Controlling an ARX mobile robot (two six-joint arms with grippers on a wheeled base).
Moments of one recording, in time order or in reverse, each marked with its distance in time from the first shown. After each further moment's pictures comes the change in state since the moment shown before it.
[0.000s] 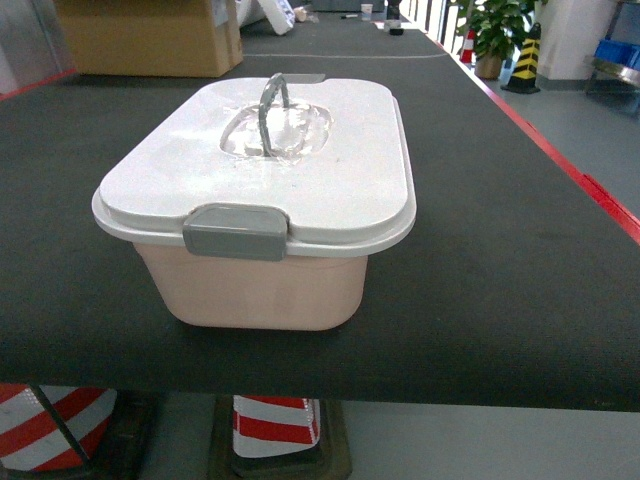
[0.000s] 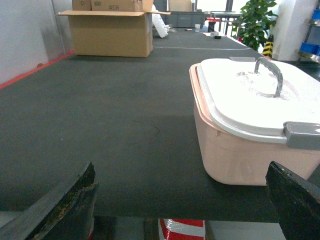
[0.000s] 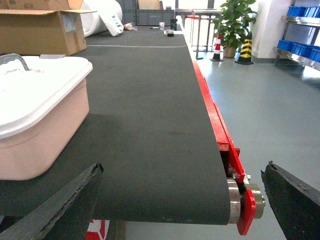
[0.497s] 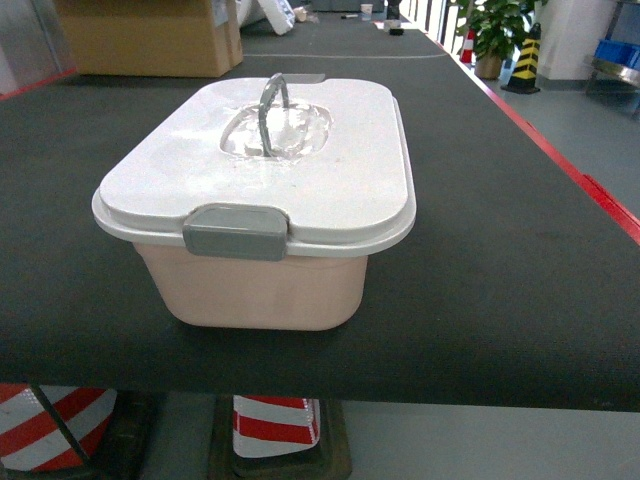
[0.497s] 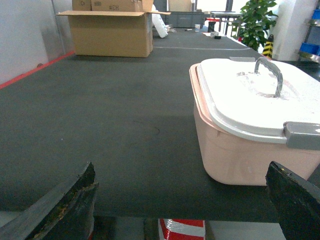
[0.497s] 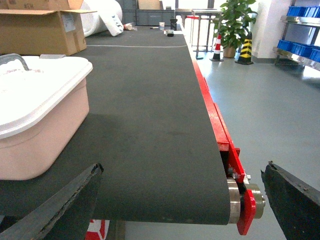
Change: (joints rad) left arm 0.000 0.000 0.000 0.000 0.000 0.000; right arm 0.000 0.000 0.000 0.000 0.000 0.000
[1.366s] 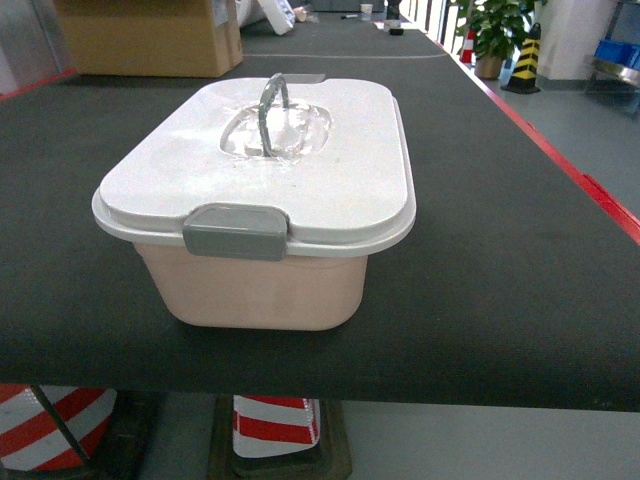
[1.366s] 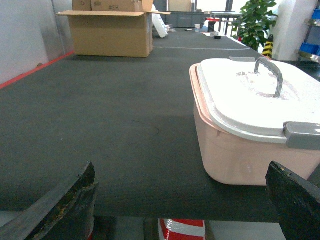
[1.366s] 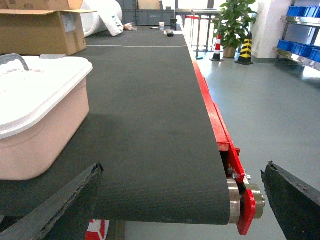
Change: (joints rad) left arm 0.000 0.000 0.000 0.000 0.000 0.000; right arm 0.000 0.000 0.000 0.000 0.000 0.000
